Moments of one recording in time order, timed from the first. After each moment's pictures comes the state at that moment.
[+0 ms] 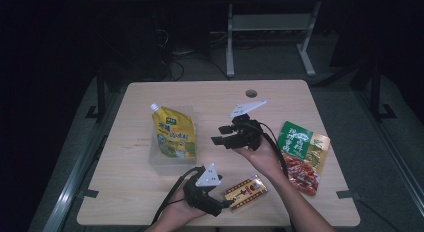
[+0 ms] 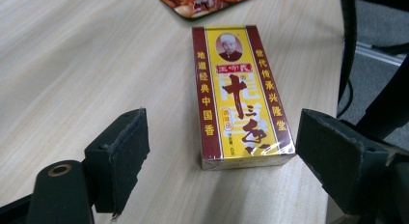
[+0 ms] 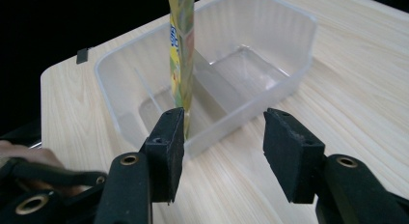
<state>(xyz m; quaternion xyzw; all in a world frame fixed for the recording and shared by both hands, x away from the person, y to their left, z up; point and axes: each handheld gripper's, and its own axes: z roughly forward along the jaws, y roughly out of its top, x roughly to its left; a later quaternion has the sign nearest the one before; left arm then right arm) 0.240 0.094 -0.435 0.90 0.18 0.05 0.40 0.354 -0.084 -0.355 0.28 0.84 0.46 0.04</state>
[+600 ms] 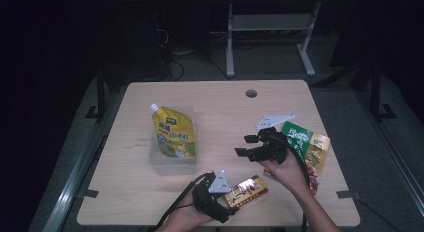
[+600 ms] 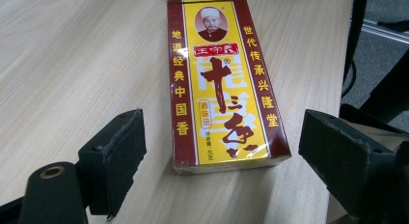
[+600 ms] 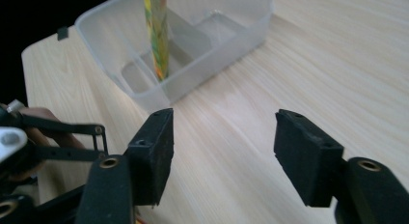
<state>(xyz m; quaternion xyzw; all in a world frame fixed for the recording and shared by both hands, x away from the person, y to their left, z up) 0.233 0.074 -0.450 0.91 0.16 0.05 0.37 0.325 -0.143 -0.374 0.32 0.84 0.44 0.05</state>
